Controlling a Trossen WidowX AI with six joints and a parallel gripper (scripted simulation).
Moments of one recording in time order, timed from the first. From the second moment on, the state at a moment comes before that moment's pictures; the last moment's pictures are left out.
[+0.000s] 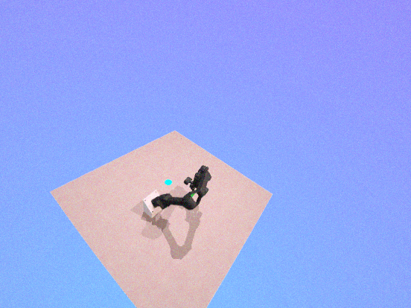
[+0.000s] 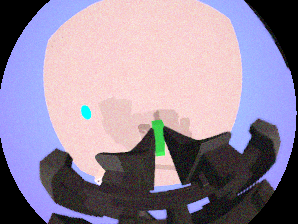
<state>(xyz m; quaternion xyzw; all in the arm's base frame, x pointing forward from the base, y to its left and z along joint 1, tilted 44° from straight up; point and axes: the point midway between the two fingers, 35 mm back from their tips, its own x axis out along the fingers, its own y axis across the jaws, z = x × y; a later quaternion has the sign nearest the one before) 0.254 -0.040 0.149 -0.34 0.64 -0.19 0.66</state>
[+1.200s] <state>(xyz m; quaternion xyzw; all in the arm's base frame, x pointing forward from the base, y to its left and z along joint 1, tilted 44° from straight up) 0.275 0.041 0.105 -0.45 0.66 -0.06 0.60</state>
